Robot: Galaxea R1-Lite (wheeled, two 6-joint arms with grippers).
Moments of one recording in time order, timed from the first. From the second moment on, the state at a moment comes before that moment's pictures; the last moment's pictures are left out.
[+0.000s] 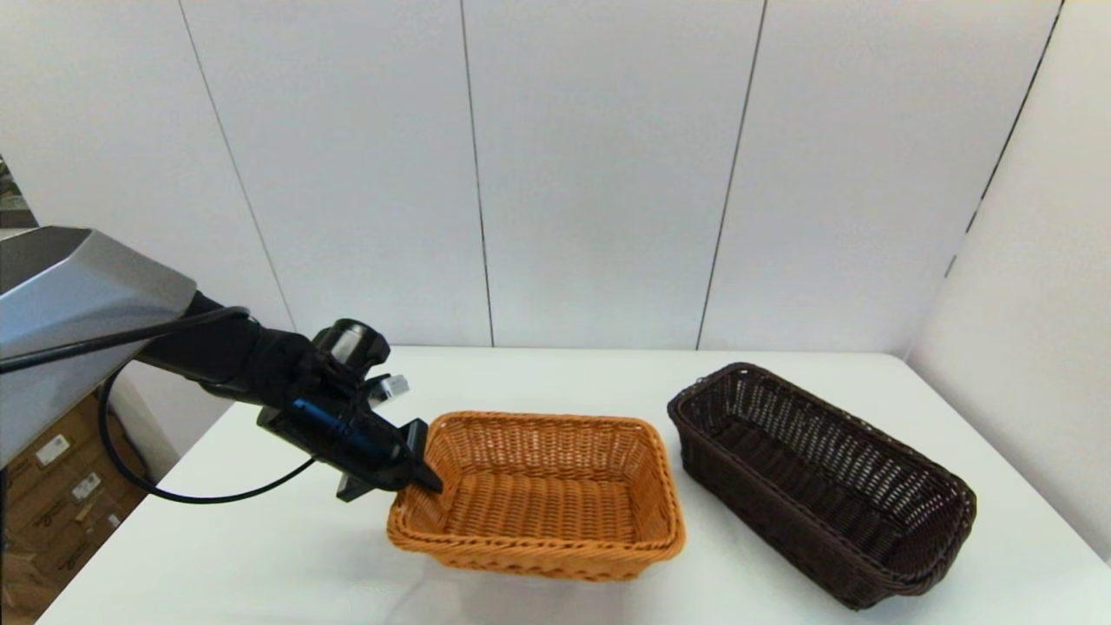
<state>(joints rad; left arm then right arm) -0.22 2.13 -1.15 0.29 -0.54 -0.39 0.00 0.00 -0.02 0.06 0.01 -0.01</state>
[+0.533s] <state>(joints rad) -0.22 2.13 -1.16 0.29 -0.54 -0.40 0.00 0.00 -0.02 0.06 0.01 -0.01</state>
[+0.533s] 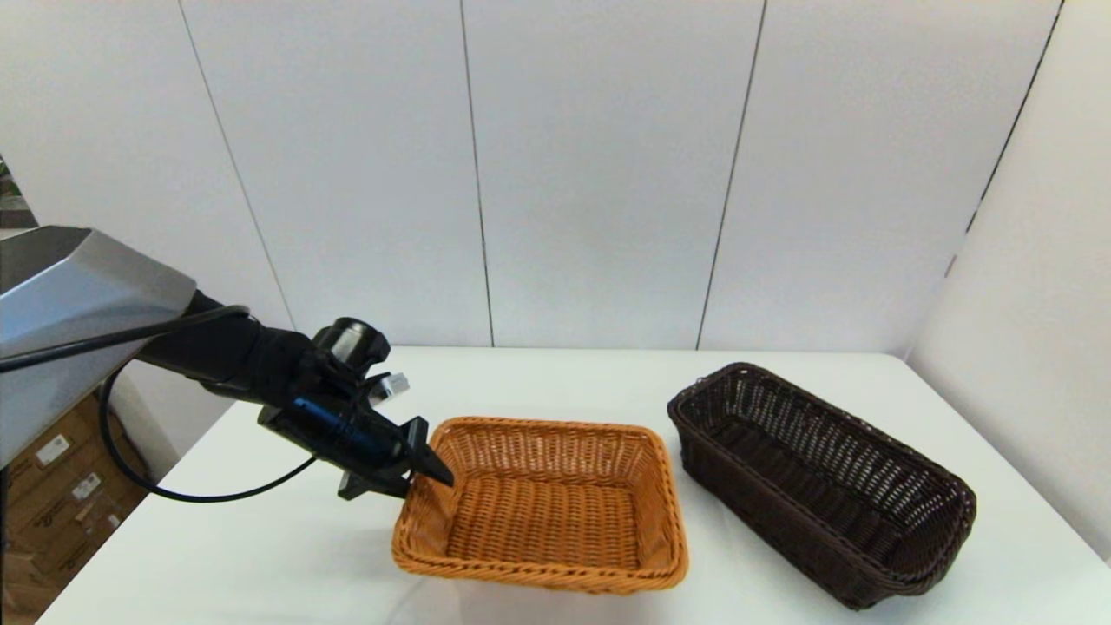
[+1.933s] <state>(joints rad) -0.31 1.42 -0.93 0.33 -0.25 -0.17 0.00 0.00 -0.02 0.06 0.01 -0.01</state>
